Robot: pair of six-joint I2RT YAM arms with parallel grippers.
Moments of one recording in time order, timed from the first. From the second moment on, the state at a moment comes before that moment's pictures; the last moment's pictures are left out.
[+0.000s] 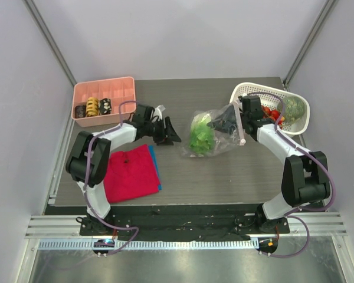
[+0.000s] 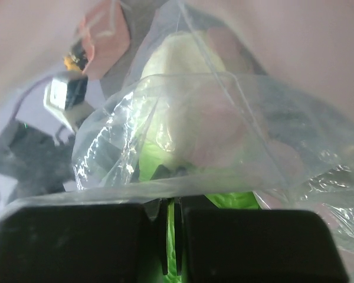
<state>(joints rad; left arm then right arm) -0.38 1.87 1.17 -0.15 0.64 -0.66 0.18 1.53 1.03 -0.18 -0.55 0.92</state>
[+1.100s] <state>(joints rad) -0.39 1.85 0.91 0.56 0.70 -0.98 0.14 1.56 1.09 -0.11 -0.62 1.15</state>
